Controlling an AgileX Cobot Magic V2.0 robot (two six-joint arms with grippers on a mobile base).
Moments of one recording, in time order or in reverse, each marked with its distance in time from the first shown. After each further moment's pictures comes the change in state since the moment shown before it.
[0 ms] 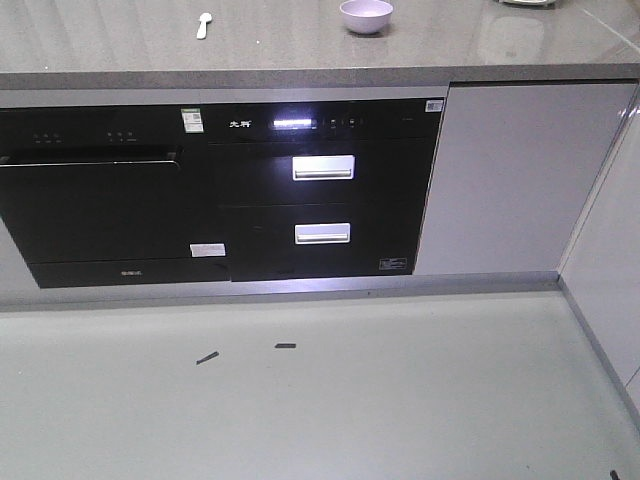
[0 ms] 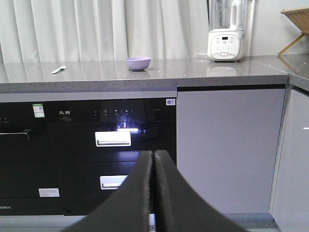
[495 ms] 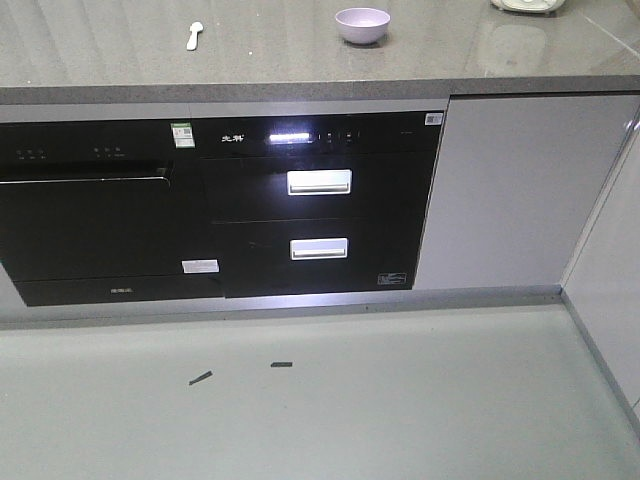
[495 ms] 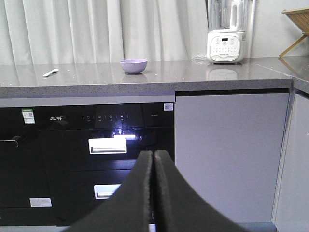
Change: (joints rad) left arm 0.000 0.000 0.000 0.000 0.000 0.000; right arm 0.000 0.000 0.000 0.000 0.000 0.000
